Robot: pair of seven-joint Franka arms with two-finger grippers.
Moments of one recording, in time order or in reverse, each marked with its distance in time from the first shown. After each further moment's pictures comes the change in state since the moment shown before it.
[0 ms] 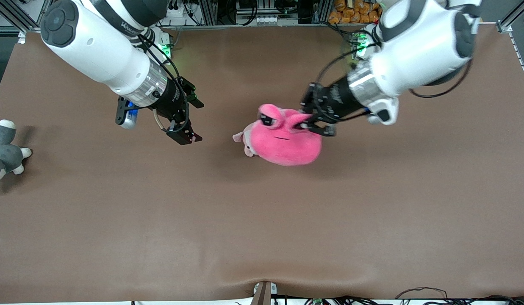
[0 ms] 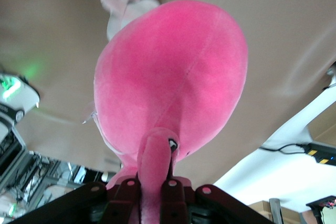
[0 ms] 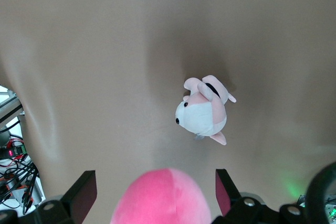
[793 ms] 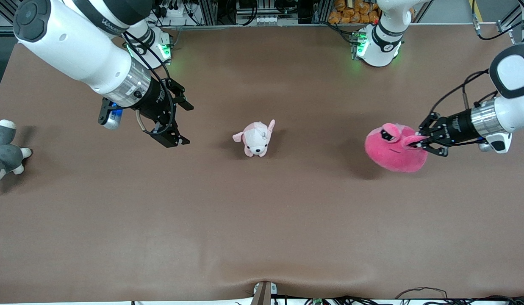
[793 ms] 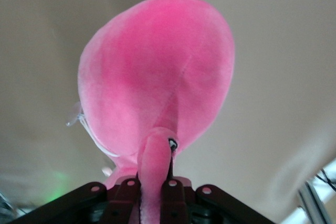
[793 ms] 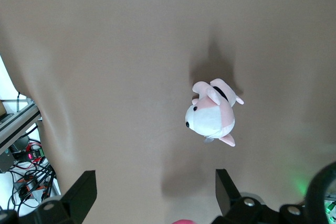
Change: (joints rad) left arm 0.421 -0.148 0.144 -0.337 0.046 -0.204 0.710; right arm -0.039 -0.018 -0.001 0.003 -0.002 0.000 -0.002
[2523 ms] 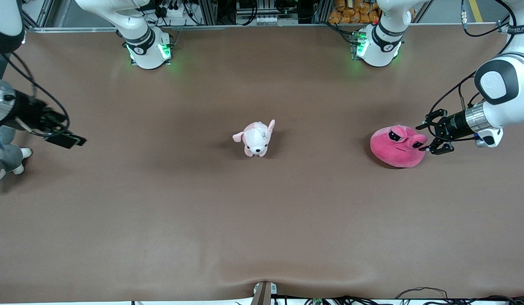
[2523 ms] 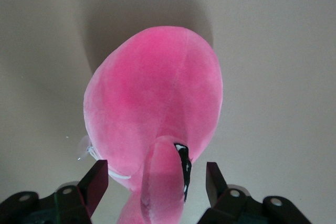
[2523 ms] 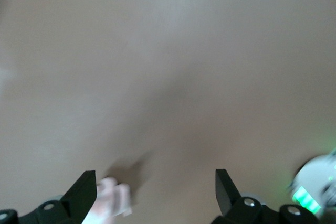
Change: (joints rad) left arm 0.010 -0.001 0.220 -0.373 0.040 0.253 0.462; right arm -0.381 -0.043 -0.002 -0.002 -0.117 -0.307 -1.004
